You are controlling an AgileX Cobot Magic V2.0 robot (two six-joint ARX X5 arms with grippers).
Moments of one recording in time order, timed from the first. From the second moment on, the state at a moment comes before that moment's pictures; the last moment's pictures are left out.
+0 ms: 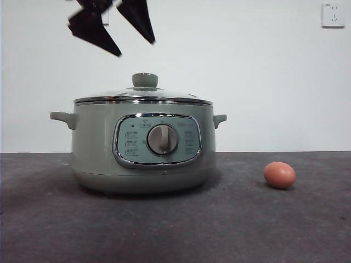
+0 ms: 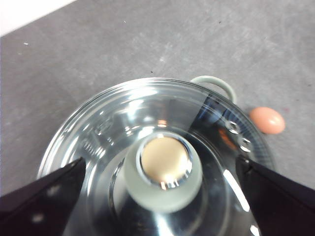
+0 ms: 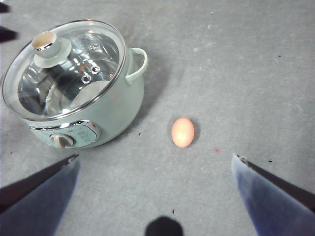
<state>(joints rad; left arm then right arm) -0.43 1.62 1.56 -0.65 0.21 0.15 0.03 0.82 1.15 -0.98 -0.37 -0.05</state>
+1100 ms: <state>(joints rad) -0.46 1.74 1.57 -0.62 0.18 0.14 0.03 0.84 1.15 -0.99 -0.37 -0.05</state>
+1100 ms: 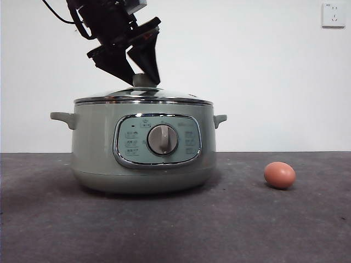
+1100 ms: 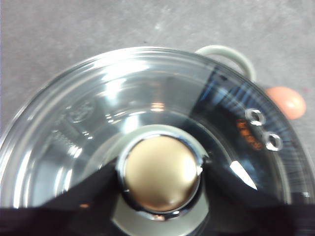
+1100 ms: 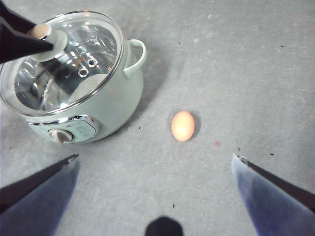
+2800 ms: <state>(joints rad) -0.33 1.17 1.70 -1.06 0.17 0.12 0.16 1.39 1.15 -0.70 -0.28 -0.05</state>
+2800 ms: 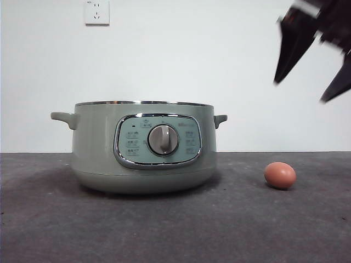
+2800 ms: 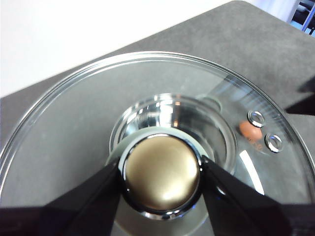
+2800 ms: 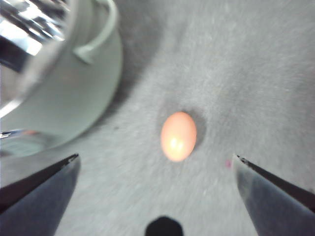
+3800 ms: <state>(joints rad) -0.32 0.69 1.41 -1.28 0.10 0.02 0.25 1.80 1.15 -0.48 -0.14 -0.04</state>
